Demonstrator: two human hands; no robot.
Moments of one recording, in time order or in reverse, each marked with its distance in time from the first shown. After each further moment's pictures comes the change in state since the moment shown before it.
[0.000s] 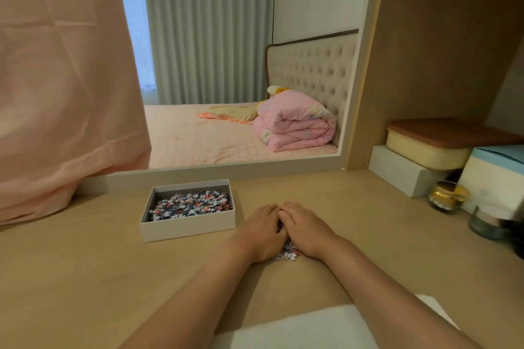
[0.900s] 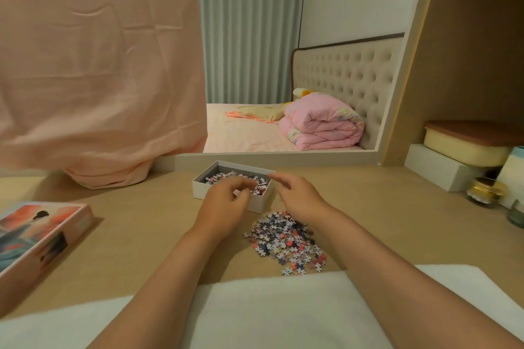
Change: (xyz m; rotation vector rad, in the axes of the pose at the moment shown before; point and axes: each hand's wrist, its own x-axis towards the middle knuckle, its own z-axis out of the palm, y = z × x) left_hand -0.145 -0.092 -0.096 -0.324 0.608 -0.056; right_hand -0.018 -0.152 0.023 0.405 0.154 -0.110
